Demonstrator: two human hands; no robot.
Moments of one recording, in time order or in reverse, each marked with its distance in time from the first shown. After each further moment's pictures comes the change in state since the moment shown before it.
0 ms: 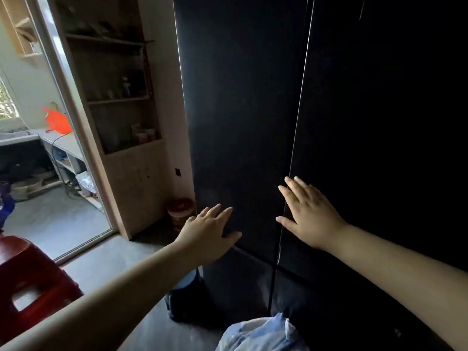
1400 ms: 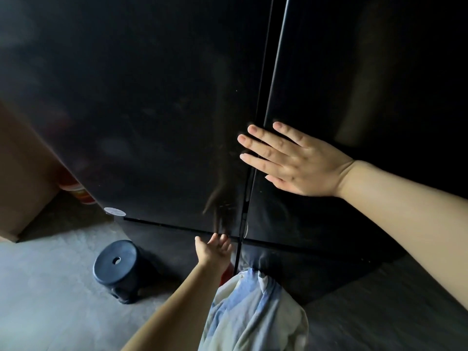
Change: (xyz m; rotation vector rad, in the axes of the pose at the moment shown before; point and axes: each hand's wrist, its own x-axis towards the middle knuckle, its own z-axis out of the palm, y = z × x) left_hand 0.202 0.007 0.314 -2.208 -0.460 -1.349; right_hand 0.114 0.106 0.112 -0.815 0.263 -0.417
